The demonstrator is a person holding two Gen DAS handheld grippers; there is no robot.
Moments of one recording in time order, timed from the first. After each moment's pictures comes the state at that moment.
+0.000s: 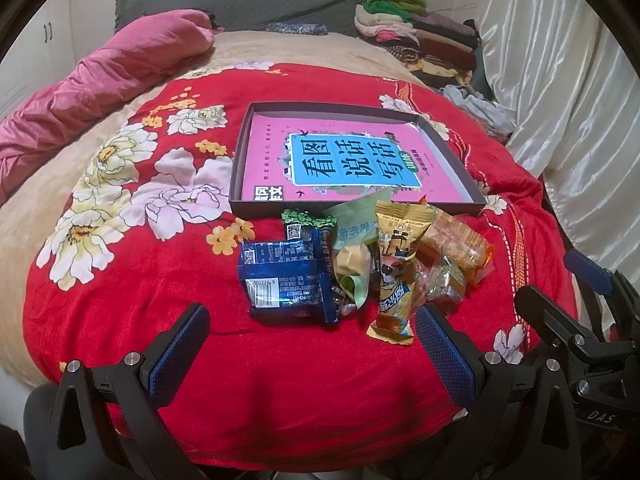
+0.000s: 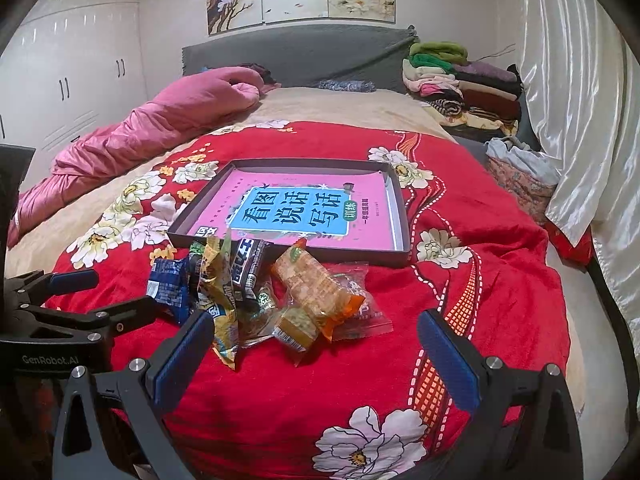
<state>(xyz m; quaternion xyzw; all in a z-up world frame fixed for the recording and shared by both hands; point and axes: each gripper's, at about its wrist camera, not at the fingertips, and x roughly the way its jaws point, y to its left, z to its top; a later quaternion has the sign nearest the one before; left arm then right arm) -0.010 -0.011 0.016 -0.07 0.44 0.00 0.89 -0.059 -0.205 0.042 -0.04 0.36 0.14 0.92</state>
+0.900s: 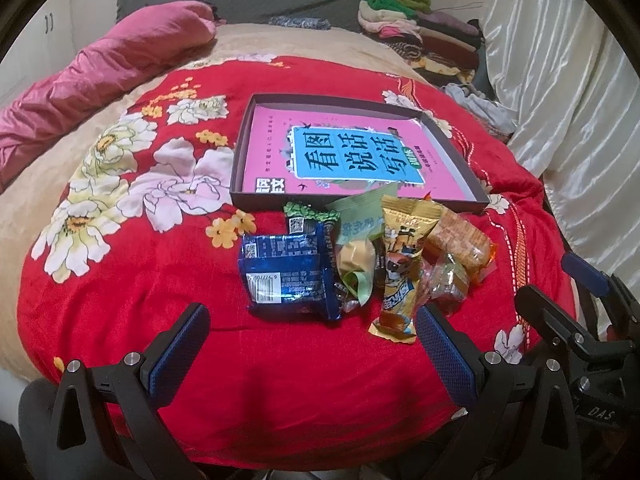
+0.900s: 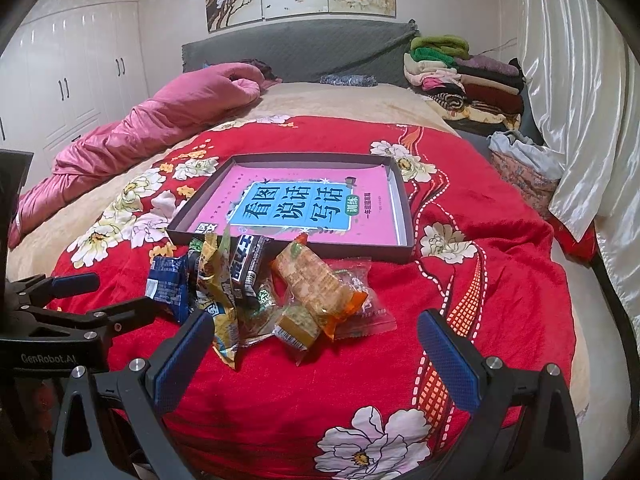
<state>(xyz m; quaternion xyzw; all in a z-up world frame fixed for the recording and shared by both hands) -0.007 -0.008 0.007 -0.08 0.45 0.00 0.89 -0.059 -0.201 0.038 -0.03 0.37 0.15 0.92</state>
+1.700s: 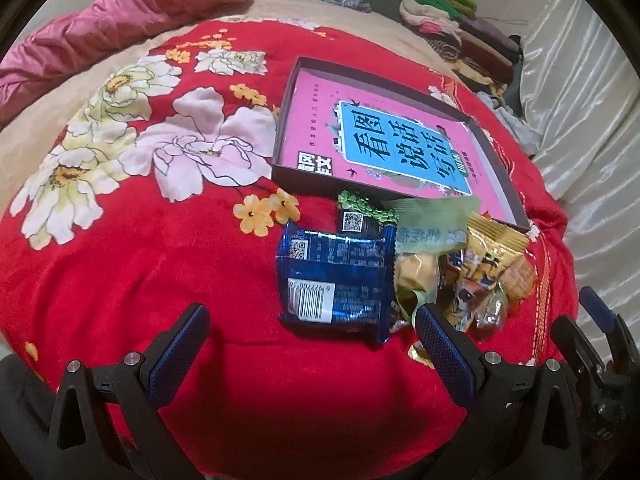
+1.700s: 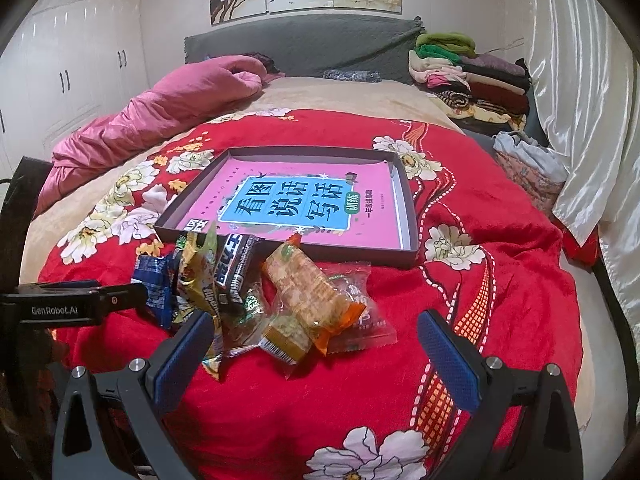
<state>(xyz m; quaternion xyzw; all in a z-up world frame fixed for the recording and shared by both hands) 0.028 0.034 -0.028 -0.16 0.49 0.02 0.86 -0.032 -0.202 0.026 -0.05 0.38 0.15 0.91</state>
